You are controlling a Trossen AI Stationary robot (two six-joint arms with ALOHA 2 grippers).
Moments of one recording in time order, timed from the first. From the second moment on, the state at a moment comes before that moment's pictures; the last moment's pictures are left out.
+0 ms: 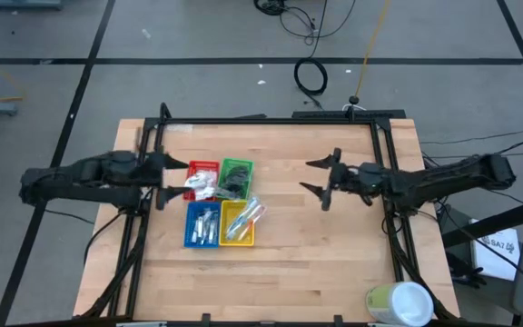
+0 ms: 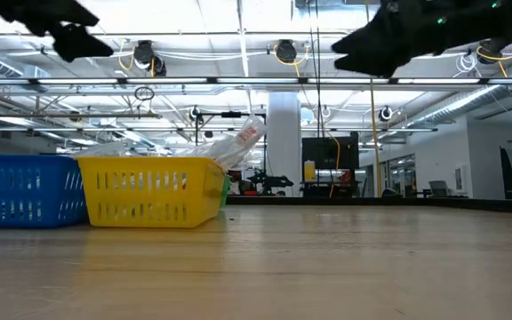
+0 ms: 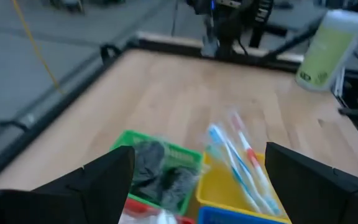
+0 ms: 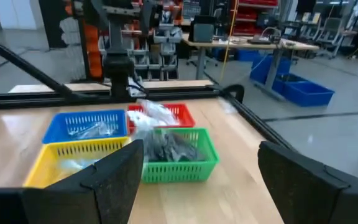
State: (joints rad) left arm 0.02 0.43 0.62 -0.54 -0.11 -0.12; right arm 0.02 0.97 0.45 0.41 0.29 -0.02
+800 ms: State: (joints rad) left arm 0.02 0.01 0.07 -0.10 -0.16 -0.10; right arm 0.02 0.50 0.02 0.64 0.29 0.14
